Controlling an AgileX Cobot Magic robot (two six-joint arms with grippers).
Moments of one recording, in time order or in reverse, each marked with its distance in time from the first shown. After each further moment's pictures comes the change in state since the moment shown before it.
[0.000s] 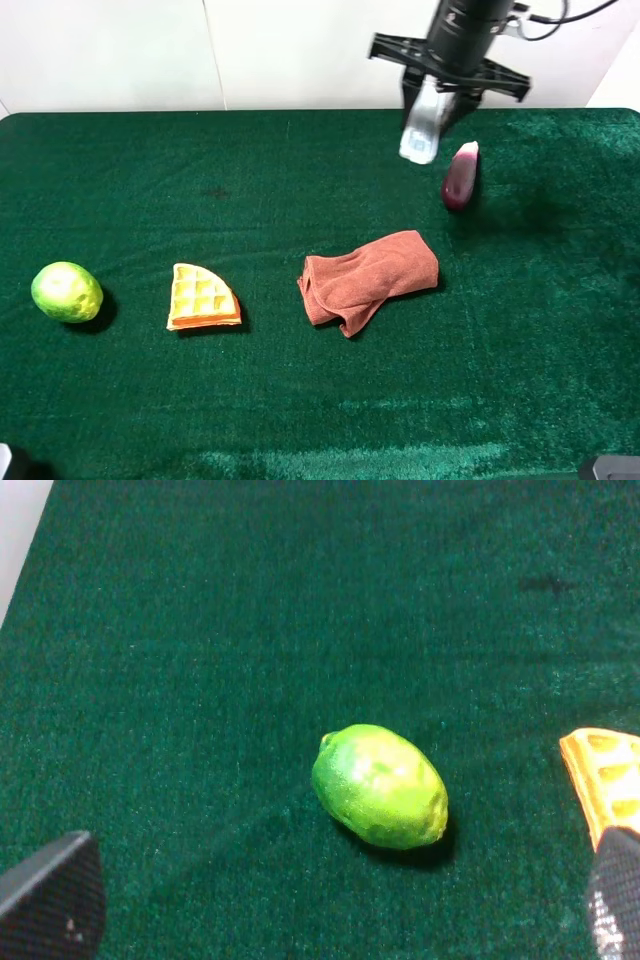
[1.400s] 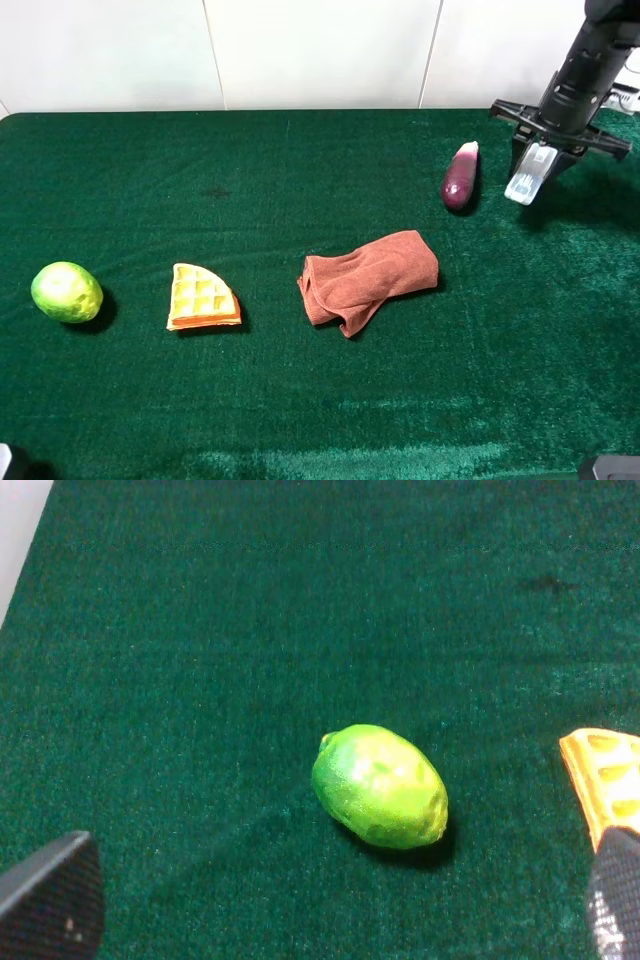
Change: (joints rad) left arm 0.000 0.000 0.000 0.000 0.000 0.000; right arm -0.417 0.181 0.049 -0.074 -0.004 -0.043
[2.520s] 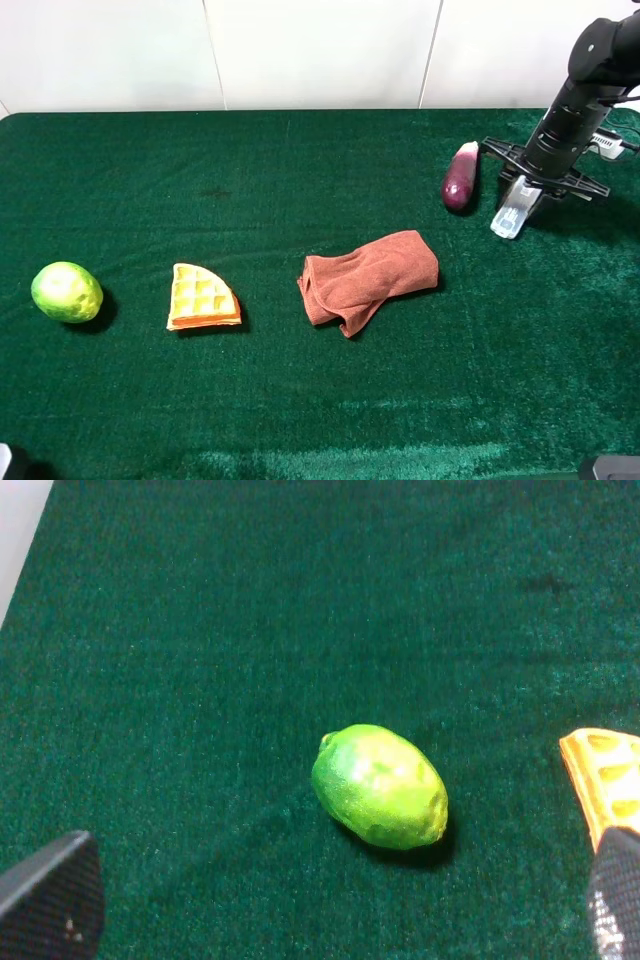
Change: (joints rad) left arm 0.000 0.000 0.000 0.000 0.000 0.000; right arm 0.000 0.000 0.243 0.027 -0.288 0.025
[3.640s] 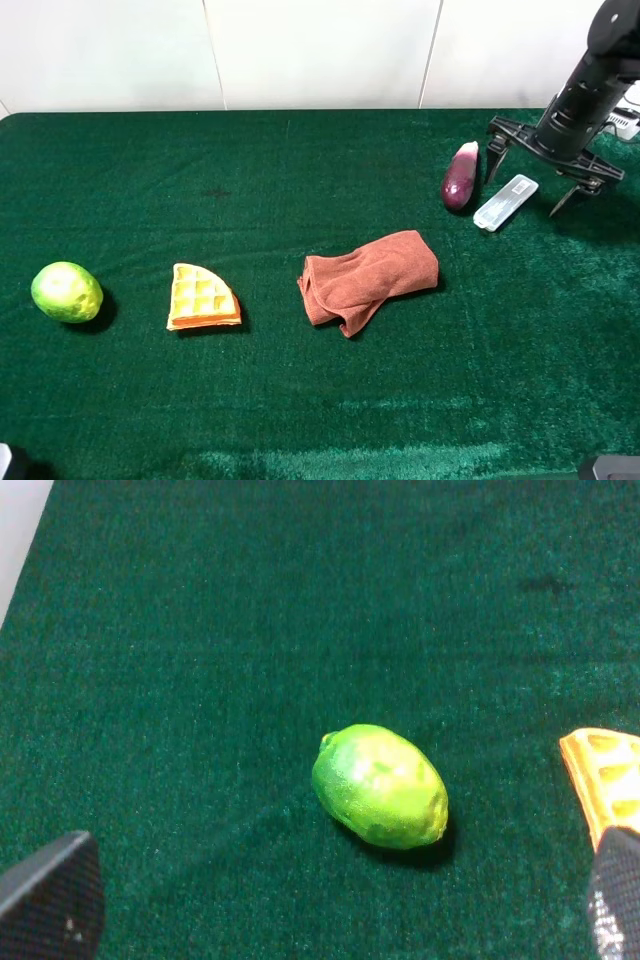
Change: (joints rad) left arm 0.000 0.000 0.000 0.000 0.000 0.000; right arm 0.000 -0.072 0.004 0.005 0.028 -0.007
